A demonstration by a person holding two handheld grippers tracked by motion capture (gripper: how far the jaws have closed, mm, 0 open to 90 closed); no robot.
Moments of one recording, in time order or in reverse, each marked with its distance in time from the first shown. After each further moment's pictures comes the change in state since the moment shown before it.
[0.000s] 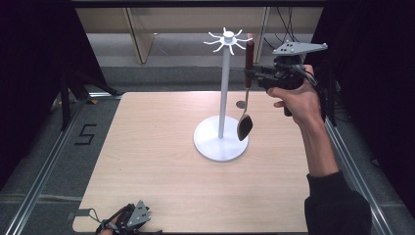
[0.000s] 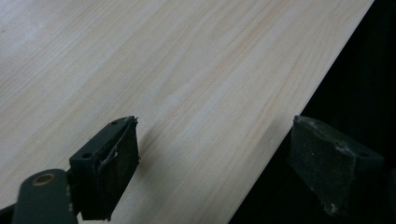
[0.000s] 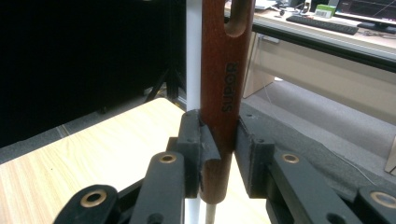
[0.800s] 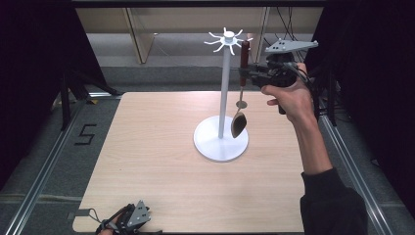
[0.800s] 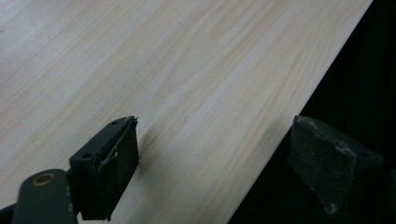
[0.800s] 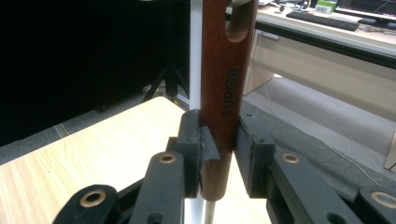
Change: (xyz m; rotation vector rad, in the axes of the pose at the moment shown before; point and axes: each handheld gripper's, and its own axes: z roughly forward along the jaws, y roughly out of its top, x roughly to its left) left arm 0.000 0.000 0.000 0.000 -0.003 0.001; right arm 0.004 0.005 0.013 0.017 -0.017 -0.001
